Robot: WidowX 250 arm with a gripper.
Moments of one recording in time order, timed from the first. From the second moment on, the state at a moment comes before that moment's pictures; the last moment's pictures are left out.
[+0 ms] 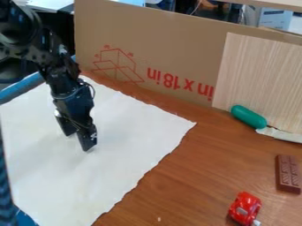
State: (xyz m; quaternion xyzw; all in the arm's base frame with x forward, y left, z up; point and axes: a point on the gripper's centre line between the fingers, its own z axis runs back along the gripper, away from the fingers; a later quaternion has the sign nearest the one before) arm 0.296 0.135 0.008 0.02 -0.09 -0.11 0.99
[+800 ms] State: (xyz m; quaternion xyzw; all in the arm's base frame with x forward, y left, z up) arm 0.286 0.095 0.066 -0.09 -0.15 -0.13 0.98
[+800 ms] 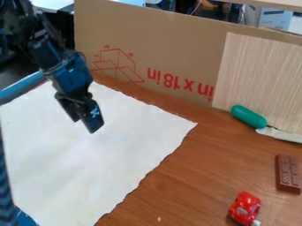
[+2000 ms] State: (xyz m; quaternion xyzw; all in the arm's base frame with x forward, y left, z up) arm 0.342 -0.100 0.039 -0.15 -0.13 -0.14 0.97
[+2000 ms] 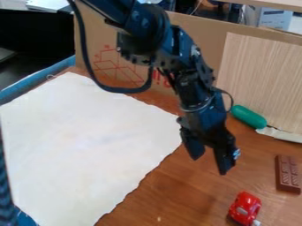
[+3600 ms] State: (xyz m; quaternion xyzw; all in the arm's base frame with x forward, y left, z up) arm 0.409 -0.179 0.021 -0.11 -0.17 0.04 0.98
